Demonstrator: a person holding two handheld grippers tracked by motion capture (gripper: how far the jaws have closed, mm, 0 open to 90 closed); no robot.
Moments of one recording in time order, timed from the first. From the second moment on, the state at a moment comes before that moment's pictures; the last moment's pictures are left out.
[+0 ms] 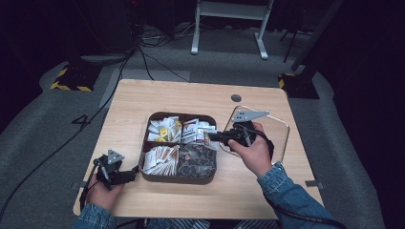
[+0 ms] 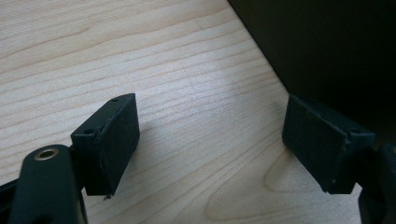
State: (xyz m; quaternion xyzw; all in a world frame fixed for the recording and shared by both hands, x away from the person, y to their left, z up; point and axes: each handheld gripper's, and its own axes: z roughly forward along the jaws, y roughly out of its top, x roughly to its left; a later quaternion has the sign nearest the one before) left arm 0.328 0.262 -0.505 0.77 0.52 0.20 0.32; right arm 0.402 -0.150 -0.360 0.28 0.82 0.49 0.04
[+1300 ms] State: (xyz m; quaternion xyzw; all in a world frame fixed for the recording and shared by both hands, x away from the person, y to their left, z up) left arm 0.328 0.262 -0.505 0.77 0.52 0.20 0.32; right arm 0.381 -0.225 -0.445 0.35 0.82 0.45 0.09
